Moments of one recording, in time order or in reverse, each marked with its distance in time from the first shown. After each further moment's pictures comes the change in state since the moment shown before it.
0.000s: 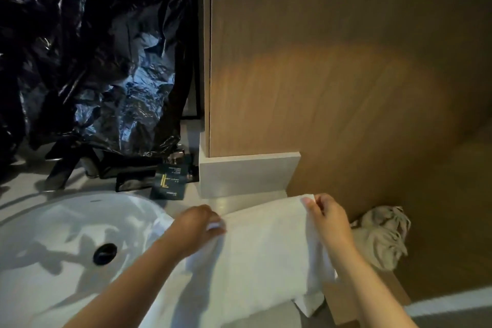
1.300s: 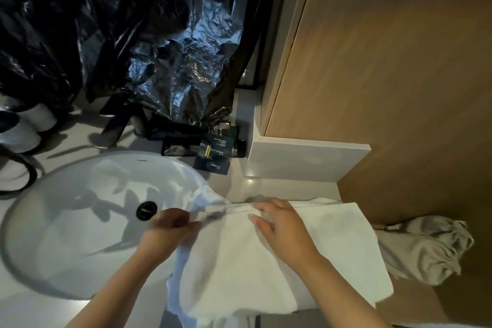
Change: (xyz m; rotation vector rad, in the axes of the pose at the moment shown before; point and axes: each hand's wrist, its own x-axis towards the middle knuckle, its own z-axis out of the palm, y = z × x) left_hand -0.083 -0.077 0.016 -0.714 0.180 -0.823; right_hand -0.038 -0.055 0.140 -0.271 -0.503 -0.450
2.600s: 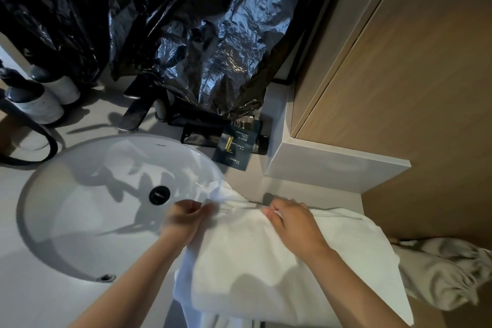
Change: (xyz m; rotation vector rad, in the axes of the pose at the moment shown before) left_hand 0.040 -0.031 0.022 -0.351 0.124 -0.201; right_hand 0.041 0.022 0.022 -0.217 -0.163 -0.058
